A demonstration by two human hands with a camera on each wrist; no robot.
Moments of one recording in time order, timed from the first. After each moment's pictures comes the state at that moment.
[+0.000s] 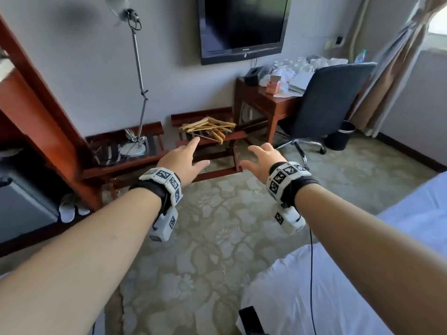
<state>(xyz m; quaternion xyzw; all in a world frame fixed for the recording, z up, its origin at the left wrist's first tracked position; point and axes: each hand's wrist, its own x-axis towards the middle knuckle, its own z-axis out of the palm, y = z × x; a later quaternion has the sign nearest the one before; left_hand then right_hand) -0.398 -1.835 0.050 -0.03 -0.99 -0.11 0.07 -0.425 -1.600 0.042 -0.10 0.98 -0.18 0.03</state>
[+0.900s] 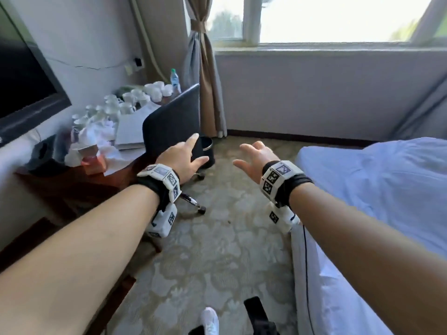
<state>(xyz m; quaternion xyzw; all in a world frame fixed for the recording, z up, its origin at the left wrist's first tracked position) -1.030 -1.362 0.047 -0.46 -0.88 -0.14 0.01 -0.870 -1.206 0.029 0.31 0.93 -0.18 -0.09</state>
